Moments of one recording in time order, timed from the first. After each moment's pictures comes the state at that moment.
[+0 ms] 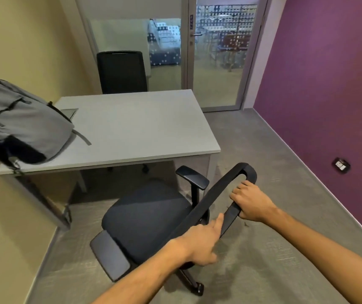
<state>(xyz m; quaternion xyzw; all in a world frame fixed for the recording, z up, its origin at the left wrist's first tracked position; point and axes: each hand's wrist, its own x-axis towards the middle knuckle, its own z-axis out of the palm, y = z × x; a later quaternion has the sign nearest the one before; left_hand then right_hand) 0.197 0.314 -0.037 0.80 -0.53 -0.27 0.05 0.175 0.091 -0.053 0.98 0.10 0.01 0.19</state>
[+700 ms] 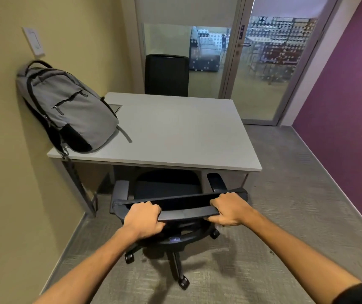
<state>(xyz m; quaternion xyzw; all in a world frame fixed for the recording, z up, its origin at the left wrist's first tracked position) 0.362 0.507 -0.053 0.95 -0.29 -0.07 -0.01 0.319 0.231 -0.049 0.99 0.14 -0.08 0.01</state>
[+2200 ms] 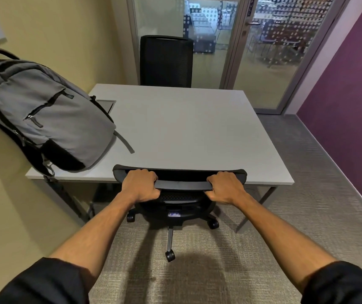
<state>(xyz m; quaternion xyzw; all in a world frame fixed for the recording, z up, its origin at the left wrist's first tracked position) 0.649 0.532 -0.054 0.96 -0.28 -0.07 0.02 0.565 0.273 -0.065 1.00 0.05 -0.04 0.00</state>
